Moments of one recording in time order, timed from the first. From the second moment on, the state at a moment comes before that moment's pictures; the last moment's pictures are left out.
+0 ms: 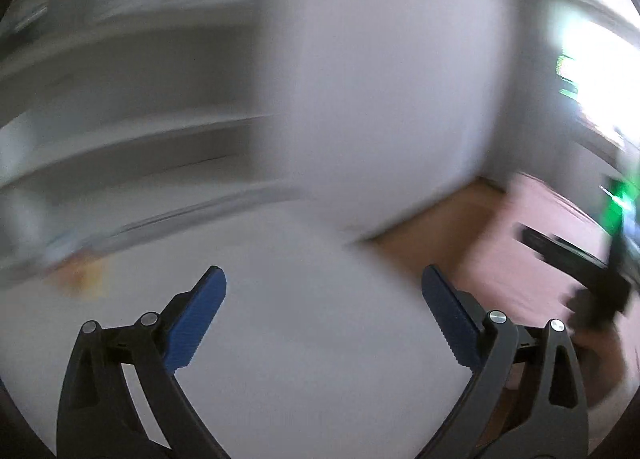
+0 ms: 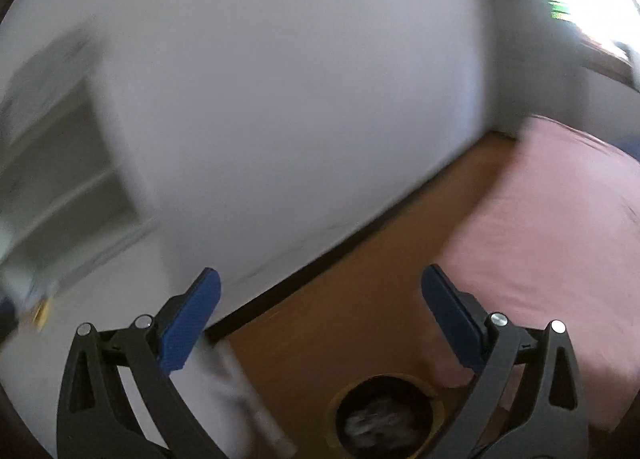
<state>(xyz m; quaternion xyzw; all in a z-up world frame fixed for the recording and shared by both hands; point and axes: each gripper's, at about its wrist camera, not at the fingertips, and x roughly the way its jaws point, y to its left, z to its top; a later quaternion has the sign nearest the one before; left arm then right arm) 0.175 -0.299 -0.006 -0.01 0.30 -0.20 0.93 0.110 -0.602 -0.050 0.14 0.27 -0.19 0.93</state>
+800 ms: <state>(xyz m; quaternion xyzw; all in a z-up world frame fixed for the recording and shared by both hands) 0.368 -0.059 -0.069 0.01 0.41 -0.07 0.91 0.339 -0.205 -0.100 -0.05 0.45 0.15 0.88</state>
